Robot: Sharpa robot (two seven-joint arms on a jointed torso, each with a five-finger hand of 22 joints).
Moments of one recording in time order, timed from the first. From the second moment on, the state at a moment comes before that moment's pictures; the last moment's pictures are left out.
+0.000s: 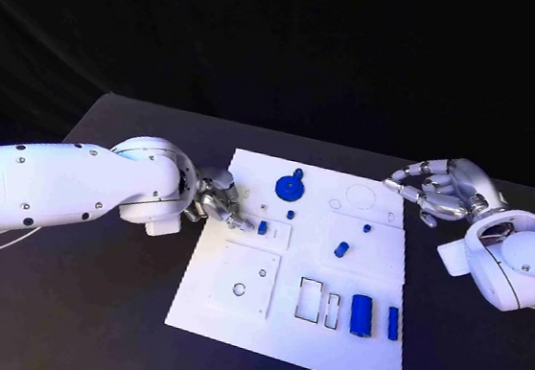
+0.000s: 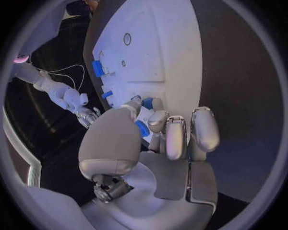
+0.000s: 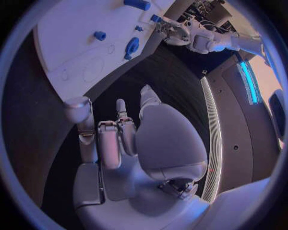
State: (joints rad) left arm 1.20 -0.92 -0.04 1.65 -1.03 0.04 -0.51; left_hand 1.13 -0.13 0.28 0.29 0.05 0.88 0.04 0.77 0.69 1.32 -0.04 1.25 0.91 1.46 -0.09 1.44 1.31 0.09 1.38 0.02 1.36 1.18; right arm 1.32 -0.93 -0.18 1.57 -0.75 -0.54 0.03; right_hand 1.32 -0.11 -0.04 0.29 0.18 0.91 0.13 0.26 0.48 1.46 0.05 1.40 1.31 1.47 -0.02 1.49 1.31 0.12 1.32 0.08 0.96 1.05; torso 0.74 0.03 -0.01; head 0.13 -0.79
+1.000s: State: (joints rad) left arm 1.20 -0.91 -0.04 1.65 -1.01 0.03 -0.49; left_hand 1.33 -0.10 0.53 0.33 0.05 0.85 0.05 0.72 0.67 1.32 -0.03 1.27 0.97 1.47 -0.09 1.44 1.31 0.09 1.37 0.03 1.35 1.17; right arm 1.32 -0.93 -0.18 1.57 -0.75 -0.54 0.03; right_hand 1.32 -0.11 -0.04 0.29 0.18 0.91 0.13 0.27 0.48 1.46 0.05 1.40 1.31 1.47 -0.02 1.49 1.31 0.12 1.32 0.08 0.96 1.06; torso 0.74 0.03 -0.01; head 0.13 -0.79
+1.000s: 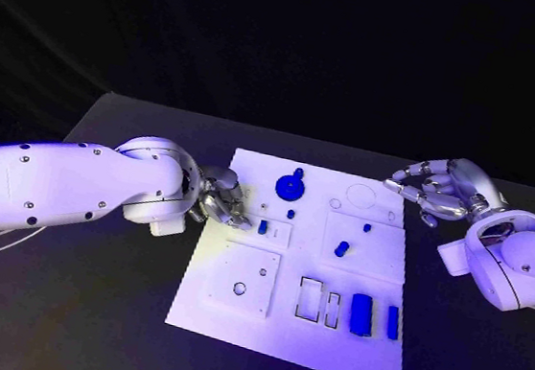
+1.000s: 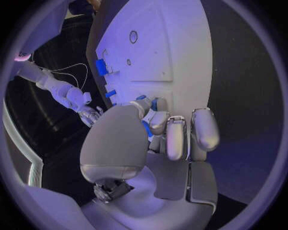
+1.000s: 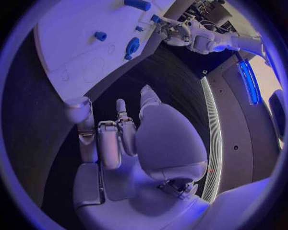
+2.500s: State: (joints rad) left arm 1.21 -0.91 -0.04 1.62 -0.92 0.06 -0.48; left_hand 1.21 -0.17 0.73 0.25 0.05 0.83 0.06 0.79 0.71 1.32 -0.03 1.27 0.94 1.46 -0.09 1.44 1.31 0.09 1.37 0.03 1.35 1.18; right arm 1.31 -0.94 -0.18 1.57 -0.75 -0.54 0.03; right_hand 1.32 -0.11 -0.05 0.29 0.18 0.91 0.13 0.27 0.48 1.46 0.05 1.40 1.31 1.47 -0.02 1.49 1.31 0.12 1.32 0.08 0.96 1.06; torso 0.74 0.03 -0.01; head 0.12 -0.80
